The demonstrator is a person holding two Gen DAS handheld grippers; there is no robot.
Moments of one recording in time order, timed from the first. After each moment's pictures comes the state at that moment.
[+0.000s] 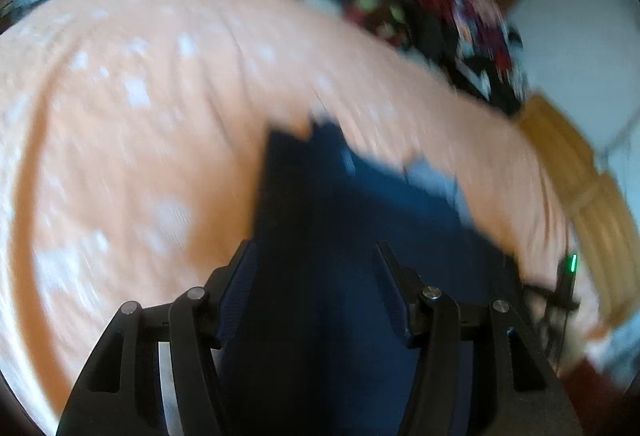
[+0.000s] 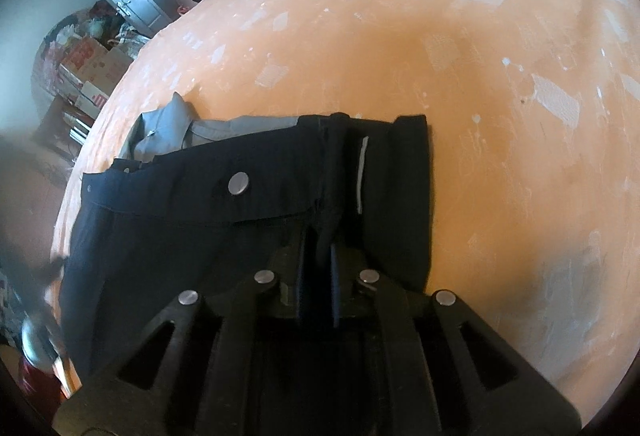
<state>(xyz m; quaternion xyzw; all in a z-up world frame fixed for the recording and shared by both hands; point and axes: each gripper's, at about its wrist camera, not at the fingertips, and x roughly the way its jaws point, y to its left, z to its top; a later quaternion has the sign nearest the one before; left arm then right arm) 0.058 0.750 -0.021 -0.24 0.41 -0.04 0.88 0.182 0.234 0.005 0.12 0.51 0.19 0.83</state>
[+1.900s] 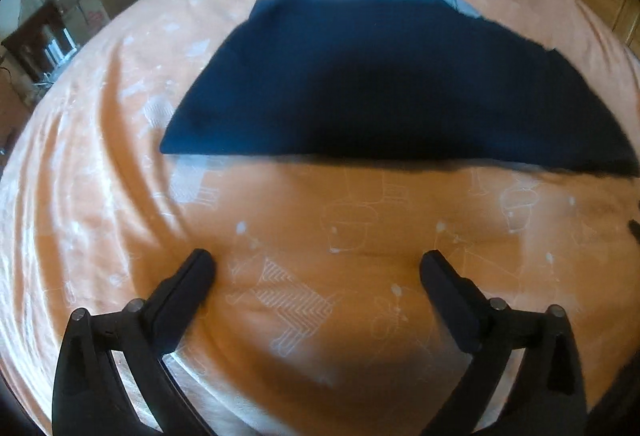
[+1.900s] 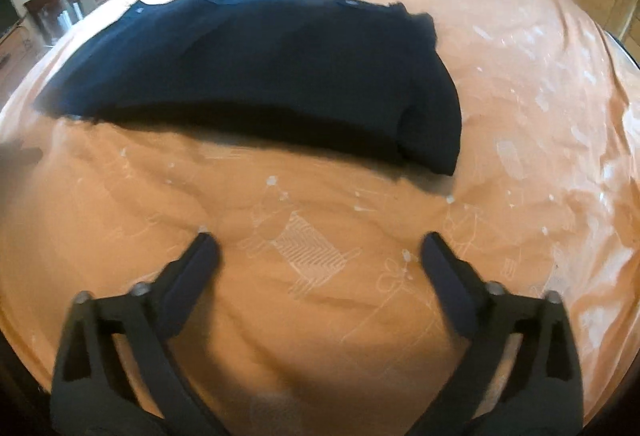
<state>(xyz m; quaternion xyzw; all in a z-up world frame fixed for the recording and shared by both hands) -0.100 0.649 -0.039 -0.04 0.50 0.08 0.86 -0.105 0.269 0.016 -0.09 0.48 0.13 0.86</state>
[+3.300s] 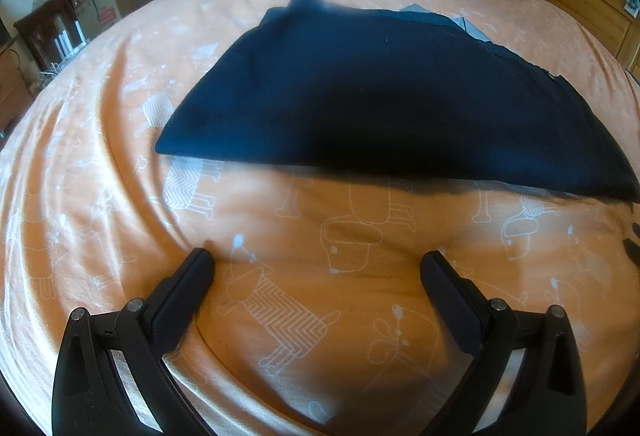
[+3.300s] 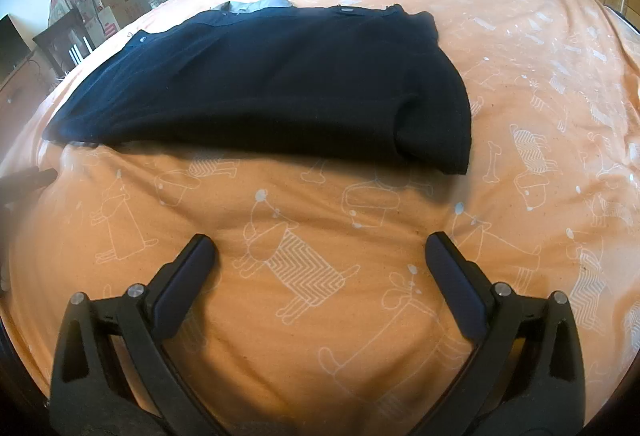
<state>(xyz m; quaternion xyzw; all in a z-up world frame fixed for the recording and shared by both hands) -0.102 0.643 -0.051 -0.06 0.45 0.08 0.89 -0.094 0.263 0.001 -0.03 0.44 0.16 0.88</state>
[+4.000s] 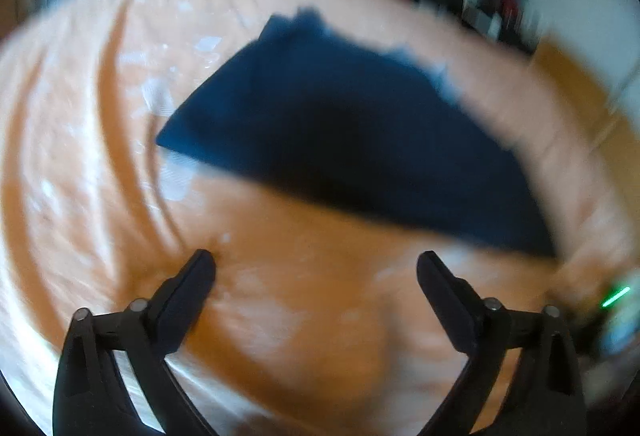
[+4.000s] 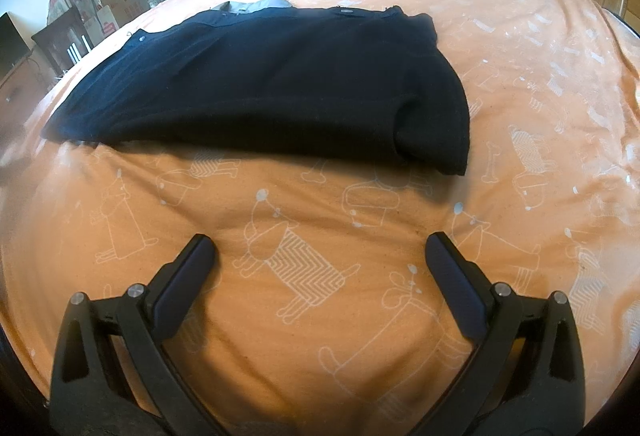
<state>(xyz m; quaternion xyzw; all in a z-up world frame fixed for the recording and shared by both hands) -0.115 0.695 -0.016 -0.31 0.39 -0.02 0.86 -0.097 0.266 0.002 -0.04 0.44 0.15 0.88</state>
